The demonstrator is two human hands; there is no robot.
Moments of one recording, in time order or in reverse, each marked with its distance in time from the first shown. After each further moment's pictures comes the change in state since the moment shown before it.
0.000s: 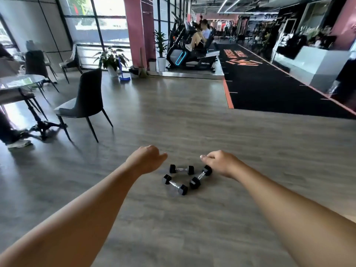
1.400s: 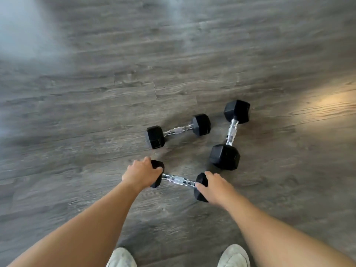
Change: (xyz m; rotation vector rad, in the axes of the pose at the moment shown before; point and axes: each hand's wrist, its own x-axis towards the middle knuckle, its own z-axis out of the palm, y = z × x) left_hand 0.721 -0.298 0.649 0.146 -0.694 -0.093; right_hand 0.682 0.332 0.592 0.106 -0.394 0.679
